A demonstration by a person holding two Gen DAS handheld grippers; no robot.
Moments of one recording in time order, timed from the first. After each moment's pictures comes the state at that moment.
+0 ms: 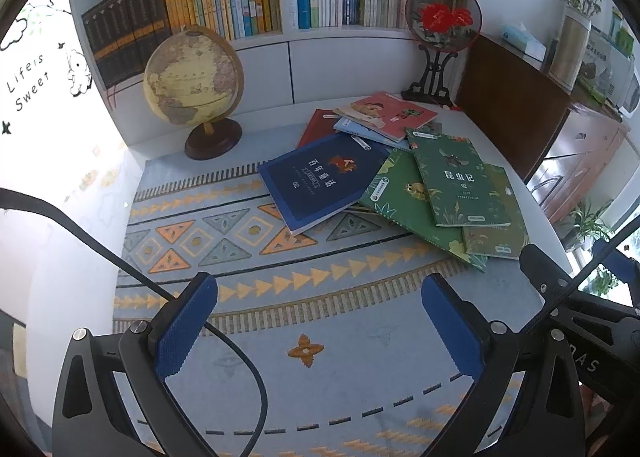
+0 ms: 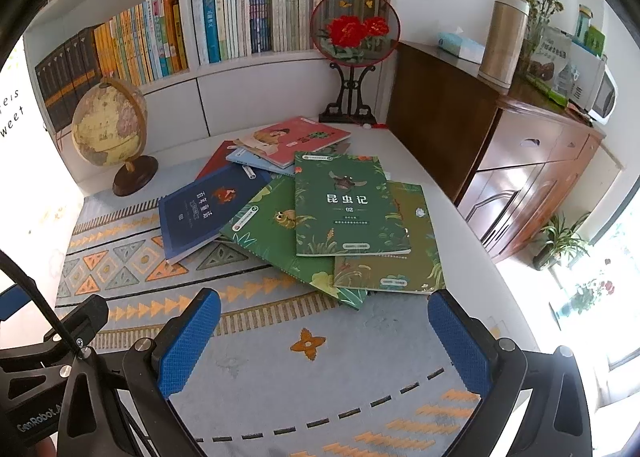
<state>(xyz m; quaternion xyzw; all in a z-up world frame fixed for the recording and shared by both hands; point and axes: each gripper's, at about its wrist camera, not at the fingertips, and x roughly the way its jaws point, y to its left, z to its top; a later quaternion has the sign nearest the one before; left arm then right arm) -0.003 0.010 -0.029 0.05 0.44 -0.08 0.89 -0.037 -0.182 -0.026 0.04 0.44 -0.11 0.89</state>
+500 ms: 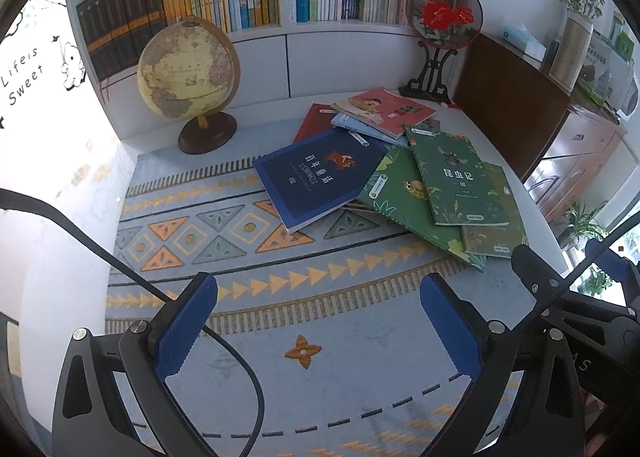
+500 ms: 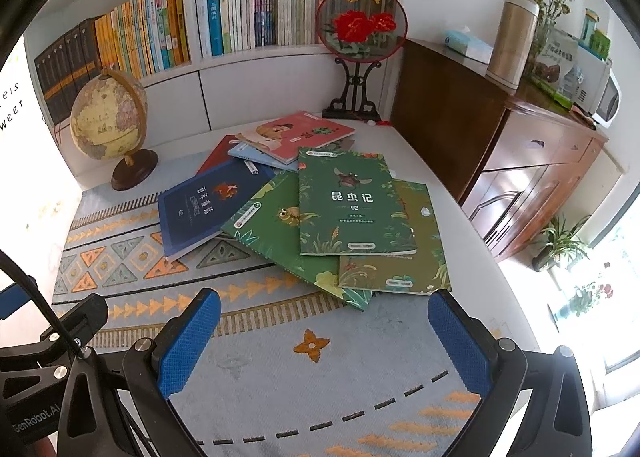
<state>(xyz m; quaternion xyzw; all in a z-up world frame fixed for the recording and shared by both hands) 0.005 0.014 -0.035 0.04 0.45 -0.09 0.88 -0.027 -0.175 -0.033 0.04 0.45 -0.11 0.89</state>
